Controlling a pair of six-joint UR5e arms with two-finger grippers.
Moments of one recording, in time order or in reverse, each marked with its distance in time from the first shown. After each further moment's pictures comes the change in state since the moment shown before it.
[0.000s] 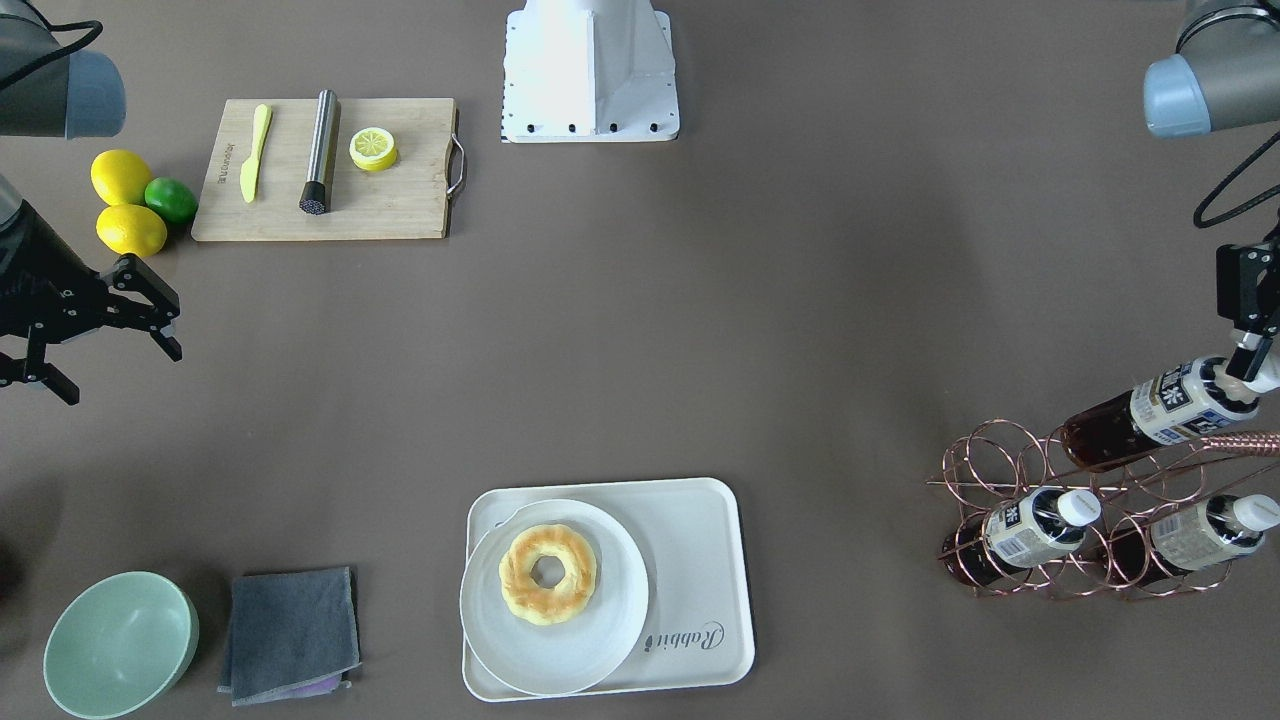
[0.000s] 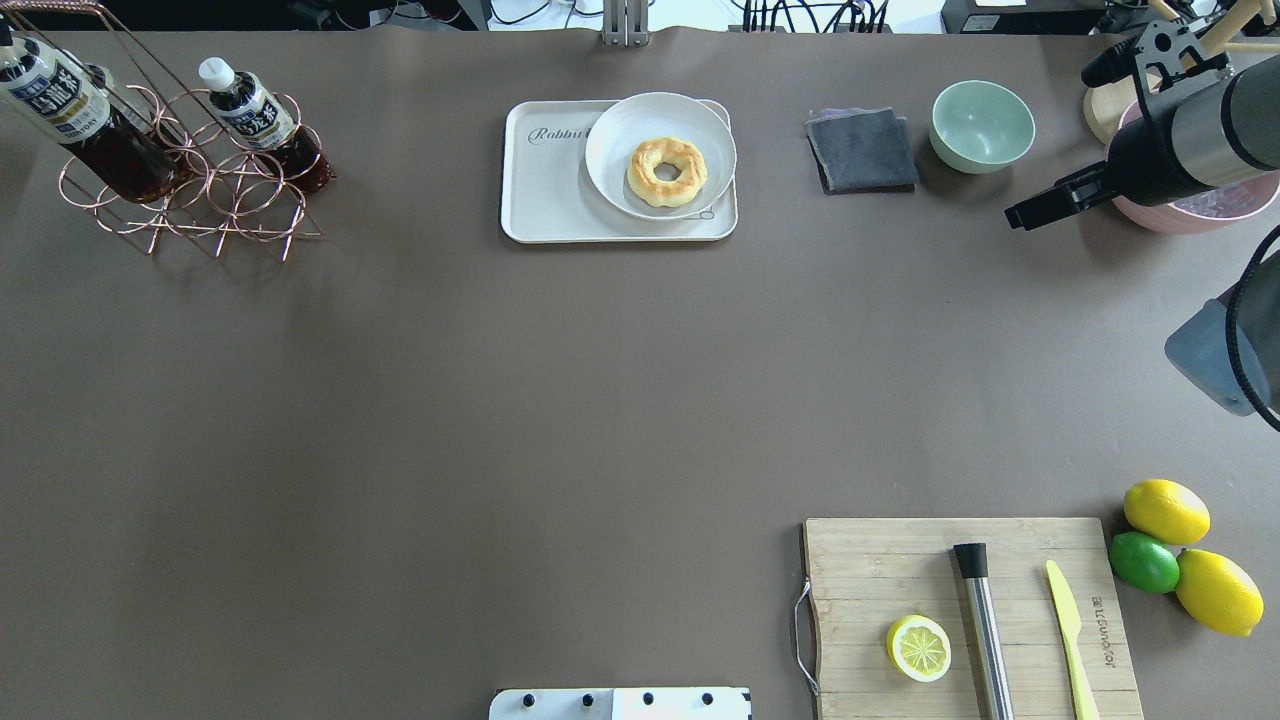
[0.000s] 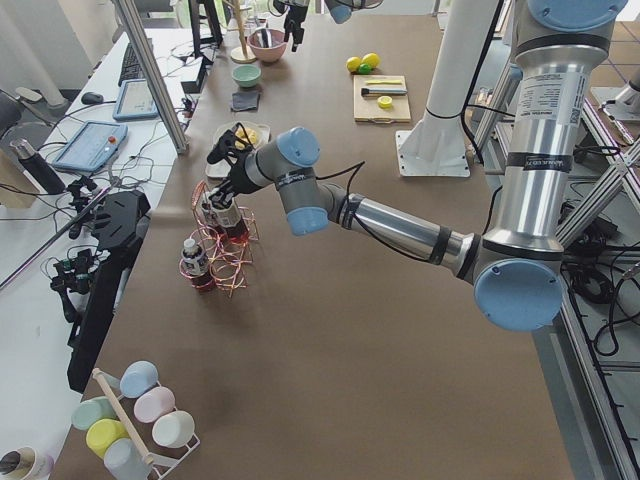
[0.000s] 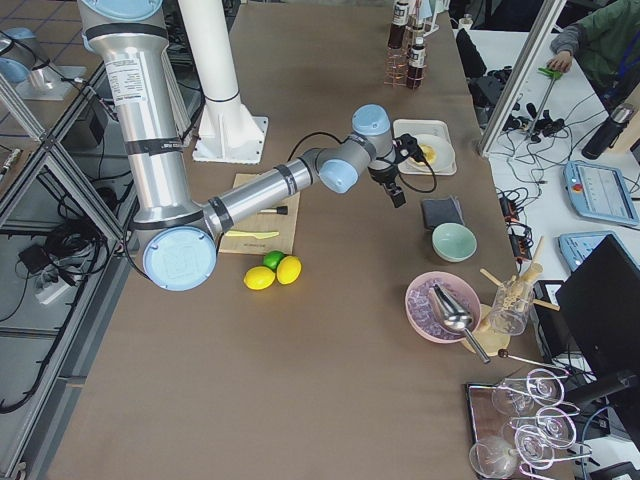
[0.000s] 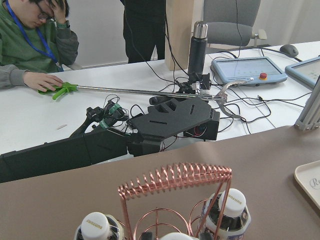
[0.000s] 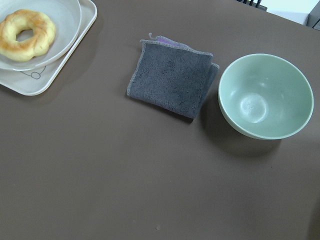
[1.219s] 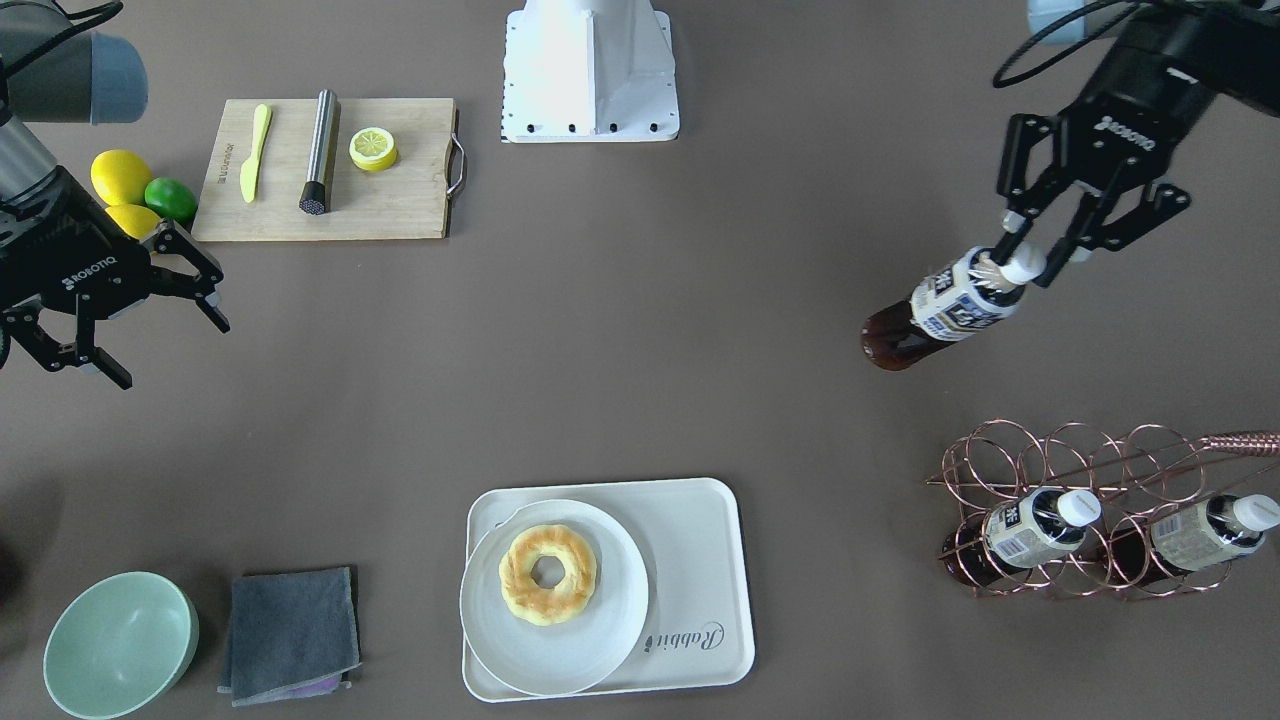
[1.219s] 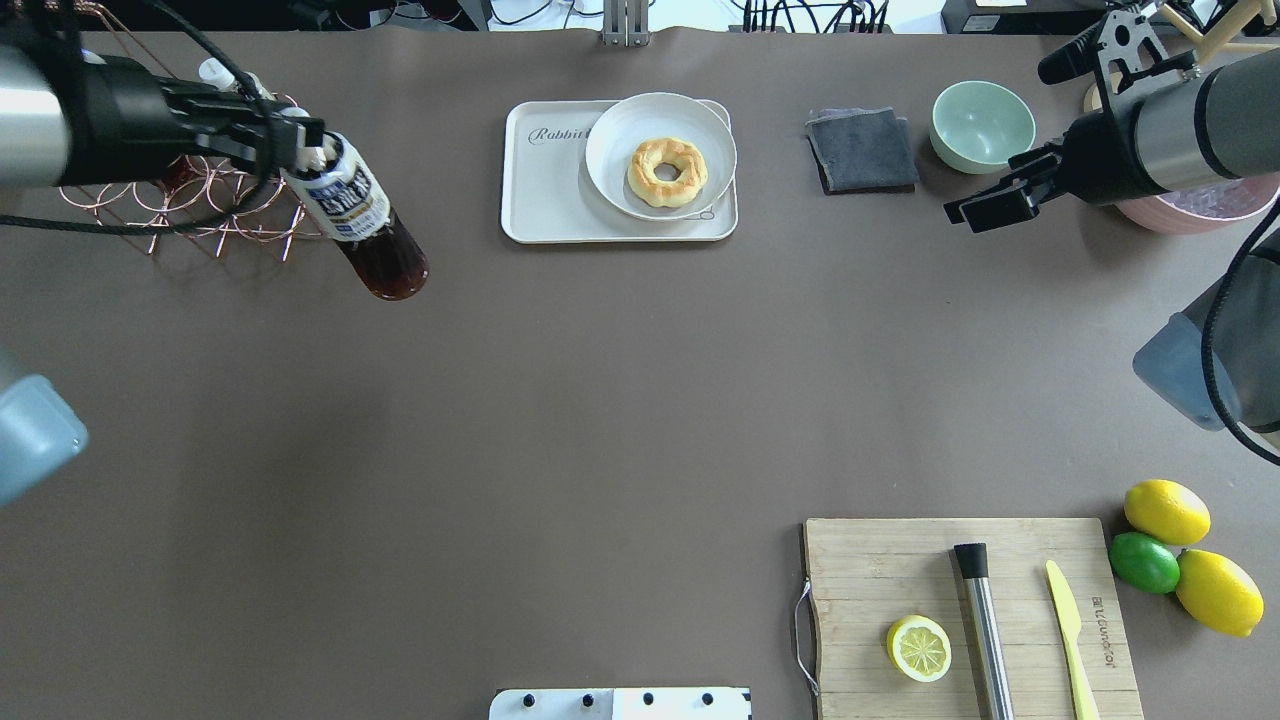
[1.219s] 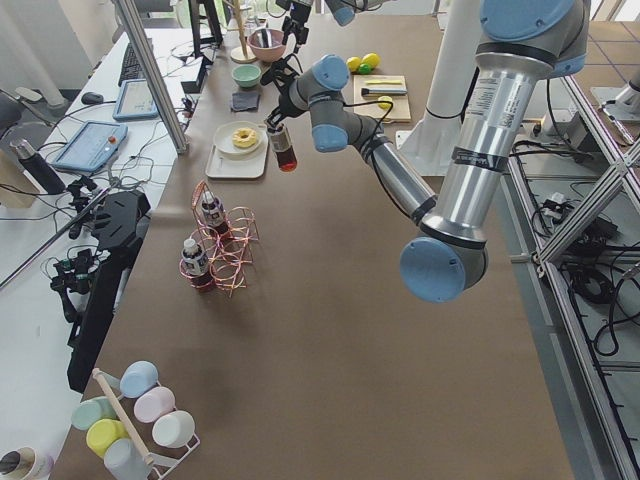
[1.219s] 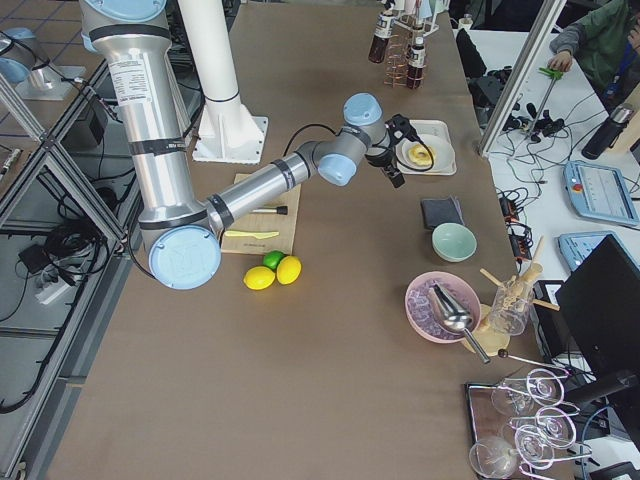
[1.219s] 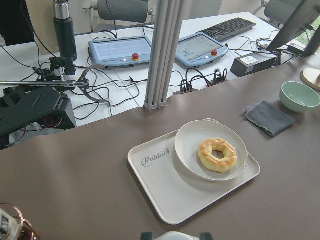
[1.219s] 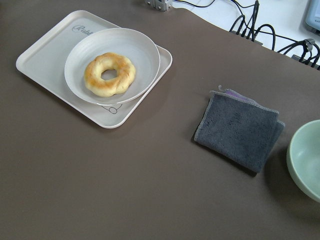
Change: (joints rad) left arm 0.374 -0.184 -0.273 0.306 0.118 -0.014; right arm -0.052 0.030 0.037 0.158 0.000 0.000
